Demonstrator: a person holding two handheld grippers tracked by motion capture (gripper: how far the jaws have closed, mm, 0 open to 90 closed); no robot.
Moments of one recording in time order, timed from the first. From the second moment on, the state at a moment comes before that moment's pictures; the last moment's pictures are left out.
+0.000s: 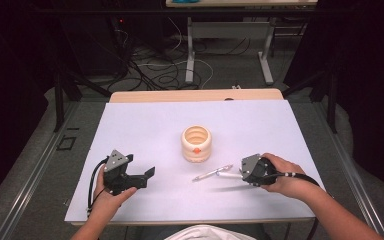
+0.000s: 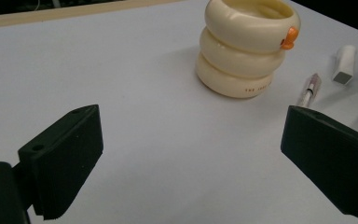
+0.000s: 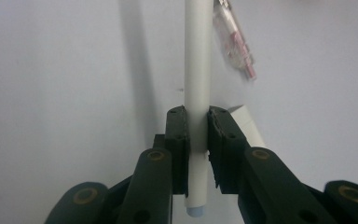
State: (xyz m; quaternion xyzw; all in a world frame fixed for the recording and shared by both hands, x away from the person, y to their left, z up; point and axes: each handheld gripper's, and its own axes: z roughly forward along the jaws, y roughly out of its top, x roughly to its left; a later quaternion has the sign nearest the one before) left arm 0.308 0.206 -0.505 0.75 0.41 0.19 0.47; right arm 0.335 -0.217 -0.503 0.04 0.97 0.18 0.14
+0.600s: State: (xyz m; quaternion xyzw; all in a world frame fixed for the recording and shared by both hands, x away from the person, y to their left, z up) left arm 0.304 0.186 -0.489 0.75 0.39 0.18 0.50; right arm 0.340 -0.207 -0.484 0.12 0.93 0.31 0.14
